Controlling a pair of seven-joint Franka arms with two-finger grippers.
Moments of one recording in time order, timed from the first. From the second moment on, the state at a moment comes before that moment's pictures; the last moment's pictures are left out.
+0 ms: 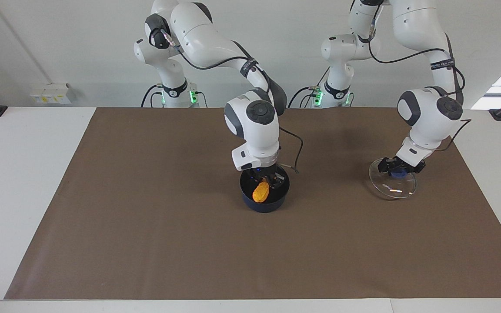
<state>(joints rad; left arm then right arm) 0.04 0.14 0.04 -2.16 -0.01 2.33 0.20 0.57 0.63 -0.01 -1.35 0.06 2.06 1.06</state>
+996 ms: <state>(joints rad) 0.06 0.18 0.04 -2.16 -0.03 2.38 0.39 0.57 0.63 -0.01 -1.42 0.07 2.12 1.06</state>
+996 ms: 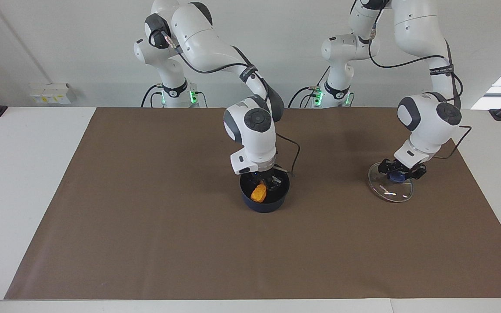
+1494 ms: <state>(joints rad) 0.06 0.17 0.03 -2.05 -0.03 2.27 0.39 0.57 0.63 -0.01 -1.43 0.07 2.12 1.06</state>
